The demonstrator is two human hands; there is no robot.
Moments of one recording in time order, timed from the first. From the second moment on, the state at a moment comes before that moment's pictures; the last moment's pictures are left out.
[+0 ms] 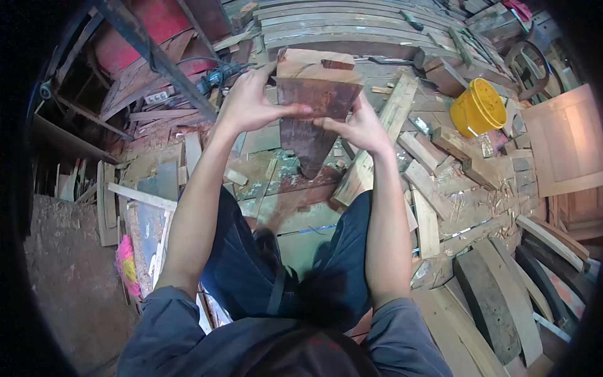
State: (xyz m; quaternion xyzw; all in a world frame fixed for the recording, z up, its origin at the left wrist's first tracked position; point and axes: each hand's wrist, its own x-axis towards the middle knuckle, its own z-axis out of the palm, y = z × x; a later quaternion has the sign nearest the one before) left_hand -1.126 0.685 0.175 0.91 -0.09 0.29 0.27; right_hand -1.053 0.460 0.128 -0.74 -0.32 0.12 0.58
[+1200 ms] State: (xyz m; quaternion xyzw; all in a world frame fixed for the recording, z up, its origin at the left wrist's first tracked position) left_hand -1.086 0.685 0.139 0.87 -0.06 0.32 0.37; right_hand -1.014 0.465 0.075 -0.65 -0.20 0.08 0.73
